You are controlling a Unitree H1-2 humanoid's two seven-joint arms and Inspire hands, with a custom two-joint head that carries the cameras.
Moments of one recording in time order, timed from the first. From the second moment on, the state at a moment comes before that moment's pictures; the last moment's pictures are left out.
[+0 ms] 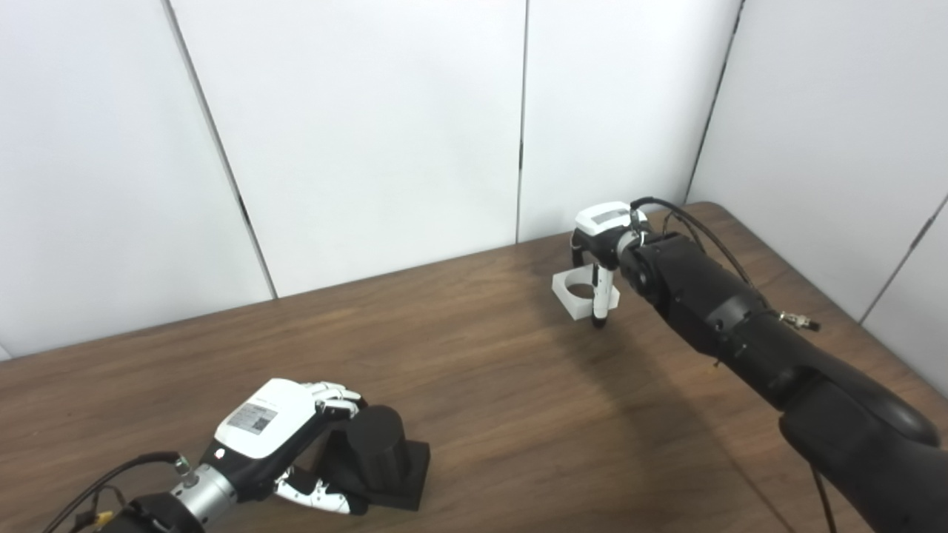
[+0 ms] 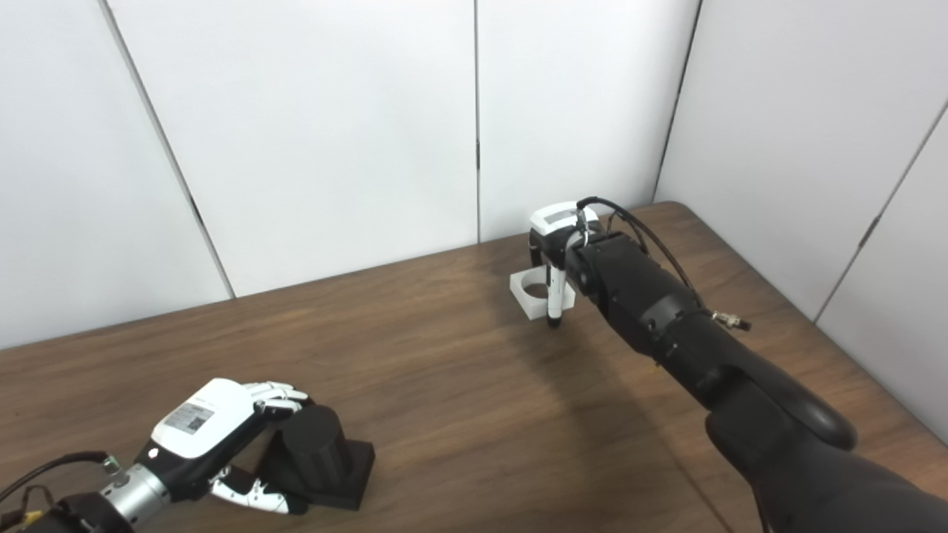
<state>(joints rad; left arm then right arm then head) -0.47 0.46 -0.59 0.26 0.75 -0.41 -0.08 -0.73 -0.61 0.45 0.53 -0.97 0.29 0.43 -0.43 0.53</state>
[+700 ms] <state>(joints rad) -0.47 0.46 -0.59 0.26 0.74 -0.43 -0.08 -0.67 -0.65 0.39 0.46 -0.90 0.29 0.40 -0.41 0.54</state>
